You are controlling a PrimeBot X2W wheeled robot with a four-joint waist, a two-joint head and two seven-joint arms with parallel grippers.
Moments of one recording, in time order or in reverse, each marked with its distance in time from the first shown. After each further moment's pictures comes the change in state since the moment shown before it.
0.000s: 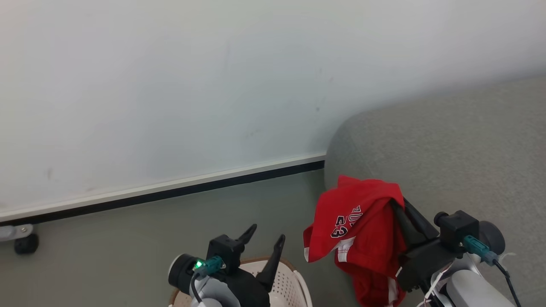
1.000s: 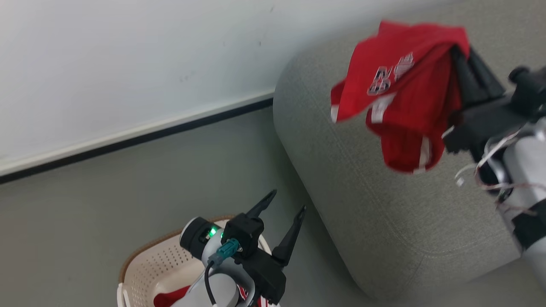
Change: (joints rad) left arm -0.060 -0.006 -0.008 -0.121 0.134 0.018 -0.017; right arm -0.411 -0.092 -0.123 -0.023 -0.020 0.022 0.058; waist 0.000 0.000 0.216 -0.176
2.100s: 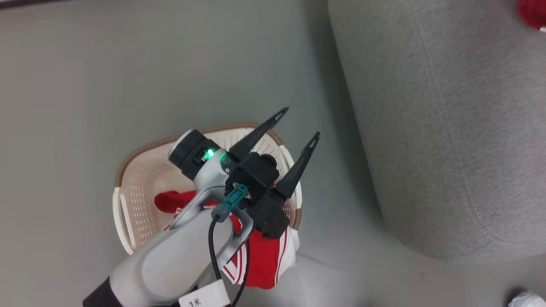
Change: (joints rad) left arm -0.259 0.078 -0.022 -0.141 0.172 0.009 0.063; right arm -0.547 -0.188 -0.119 0.441 -0.027 0.024 0.047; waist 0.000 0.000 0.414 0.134
